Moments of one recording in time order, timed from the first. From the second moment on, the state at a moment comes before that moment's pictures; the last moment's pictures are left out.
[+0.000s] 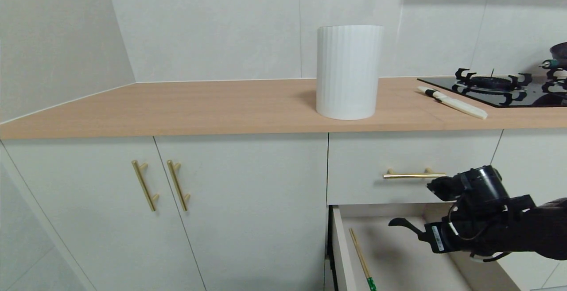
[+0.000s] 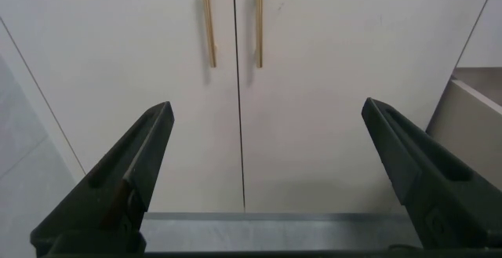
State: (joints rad) left arm 0.00 0.00 0.00 0.00 0.01 0.00; right arm 0.26 1.87 -0.61 -0.33 0.06 0.11
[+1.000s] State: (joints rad) left arm 0.00 0.00 0.00 0.00 0.01 0.00; right arm 0.29 2.30 -0.63 -0.54 -0.09 0.12
